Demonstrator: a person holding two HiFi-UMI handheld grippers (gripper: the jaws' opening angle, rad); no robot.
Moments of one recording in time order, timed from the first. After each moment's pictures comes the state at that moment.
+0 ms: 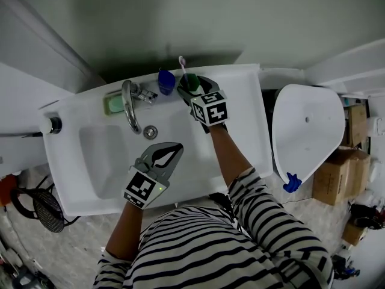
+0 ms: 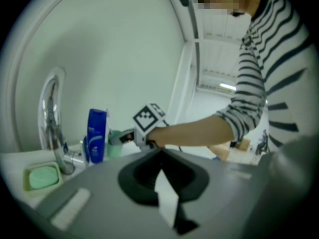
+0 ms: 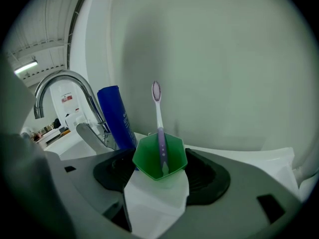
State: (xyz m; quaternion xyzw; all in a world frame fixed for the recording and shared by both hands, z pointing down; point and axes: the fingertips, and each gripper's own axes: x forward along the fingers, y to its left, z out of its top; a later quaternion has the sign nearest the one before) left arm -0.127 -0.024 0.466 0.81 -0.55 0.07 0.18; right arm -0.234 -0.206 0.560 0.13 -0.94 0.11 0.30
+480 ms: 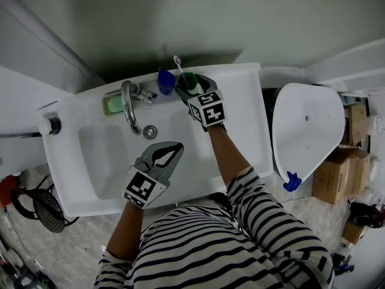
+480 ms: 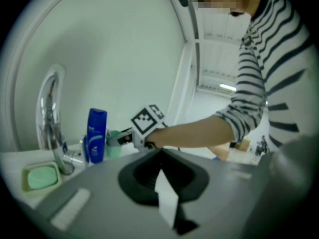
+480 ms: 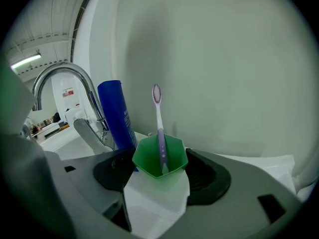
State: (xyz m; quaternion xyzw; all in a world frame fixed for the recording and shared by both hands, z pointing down) left arm -0.130 -0.027 0.469 0.81 -0.55 0.07 0.18; right arm -0.241 -0.205 0.564 0.12 -0.94 0.08 0.30
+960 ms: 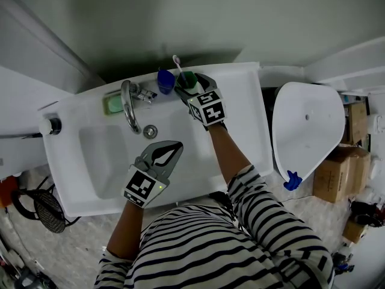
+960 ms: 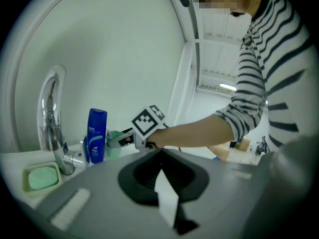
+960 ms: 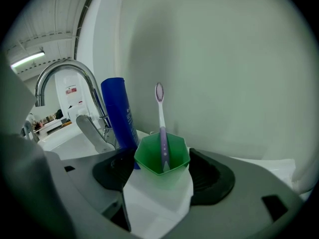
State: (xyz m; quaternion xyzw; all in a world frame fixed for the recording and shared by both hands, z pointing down) left arm -0.130 -0.026 0.468 0.81 -0.55 0.07 0.18; right arm -0.241 -0.202 0.565 0.11 -0.94 0.06 0.30
